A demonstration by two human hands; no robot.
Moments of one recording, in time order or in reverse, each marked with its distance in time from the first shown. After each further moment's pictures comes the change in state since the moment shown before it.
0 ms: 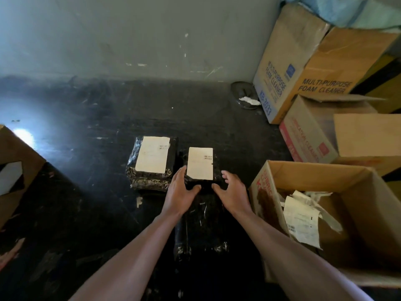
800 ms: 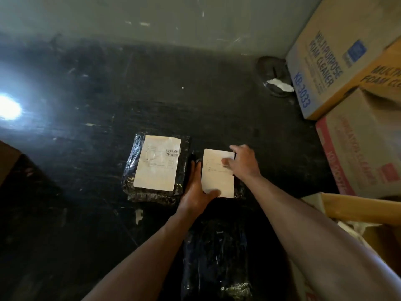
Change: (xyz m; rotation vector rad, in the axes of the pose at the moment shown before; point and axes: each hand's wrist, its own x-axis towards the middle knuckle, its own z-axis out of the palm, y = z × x) left_hand 0.124 -0.068 0.040 -0.133 -0.205 -0.075; right_hand 0.190 -0.029 0.046 -0.277 -0.123 0.000
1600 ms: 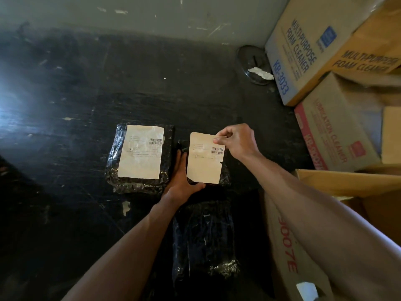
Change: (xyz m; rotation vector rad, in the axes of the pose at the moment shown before) left_hand 0.004 -0.022 0.004 0.120 -0.027 0.030; right_hand -0.030 -0.003 -0.054 0.312 0.072 -0.112
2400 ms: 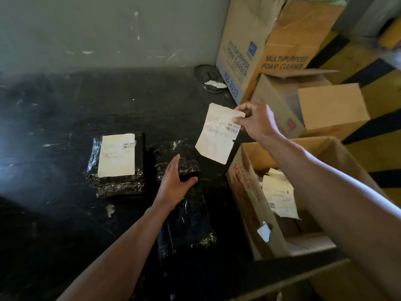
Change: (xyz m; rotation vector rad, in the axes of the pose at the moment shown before) left_hand -0.086 0.079 0.018 0.054 0.014 0.116; right_hand -0.100 0.015 -0.145 0.056 0.369 0.009
